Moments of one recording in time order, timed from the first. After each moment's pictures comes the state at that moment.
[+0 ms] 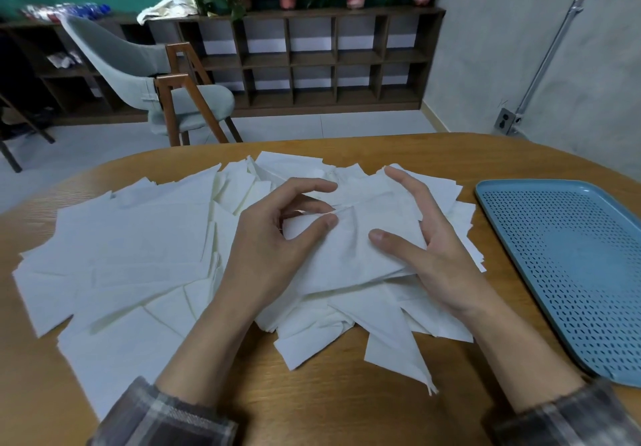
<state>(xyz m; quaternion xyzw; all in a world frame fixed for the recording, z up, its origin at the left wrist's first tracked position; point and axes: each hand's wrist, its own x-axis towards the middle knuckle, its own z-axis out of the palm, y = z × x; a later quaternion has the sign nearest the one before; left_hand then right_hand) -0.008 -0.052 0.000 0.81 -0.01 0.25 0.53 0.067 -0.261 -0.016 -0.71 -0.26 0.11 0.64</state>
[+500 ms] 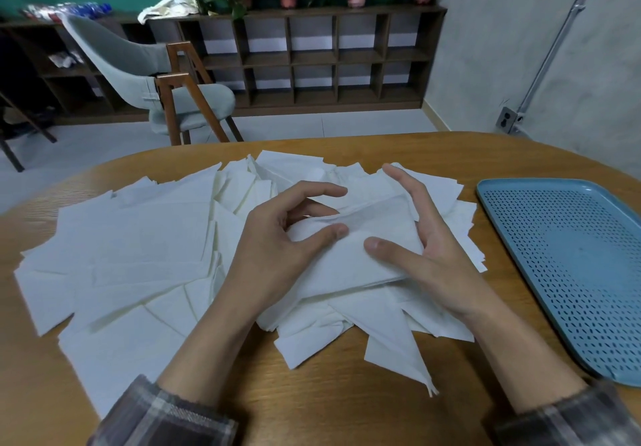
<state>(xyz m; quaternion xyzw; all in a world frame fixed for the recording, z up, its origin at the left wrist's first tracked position) -0.009 -0.055 0.001 0.81 -0.03 0.22 0.55 0.062 -0.262 -0.014 -0.72 -0.30 0.10 0.62</state>
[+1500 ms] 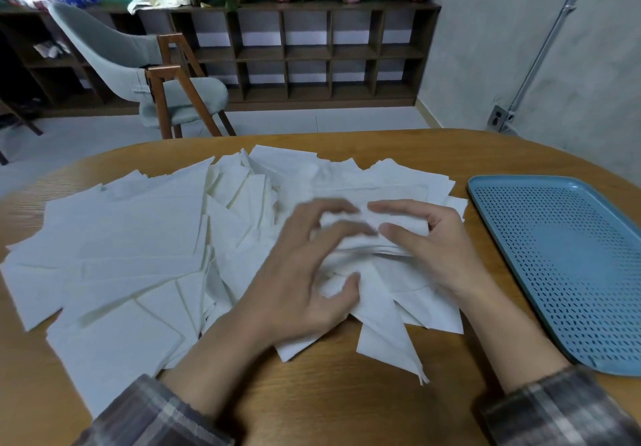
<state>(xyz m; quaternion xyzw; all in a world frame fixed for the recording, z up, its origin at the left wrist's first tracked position) -0.017 -0.072 -0.028 0.89 -0.18 0.27 0.32 0.085 -0.272 -0.027 -0.75 -0.25 0.06 0.62</state>
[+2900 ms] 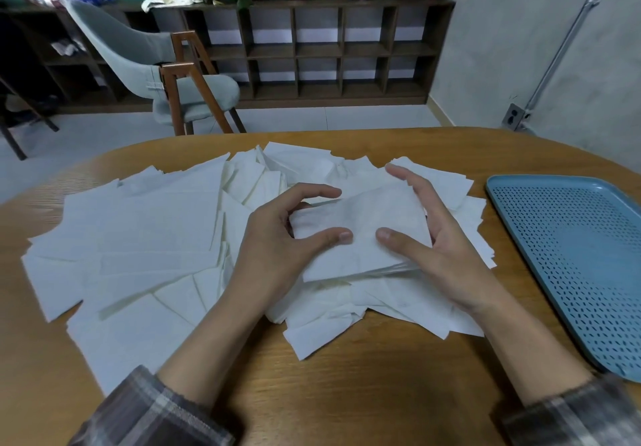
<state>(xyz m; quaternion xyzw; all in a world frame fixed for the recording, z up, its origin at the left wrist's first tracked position) -0.011 -0.046 -0.016 0.79 0.04 0.20 0.57 0.070 -0.260 -0.024 -0.72 -0.30 0.11 0.61</state>
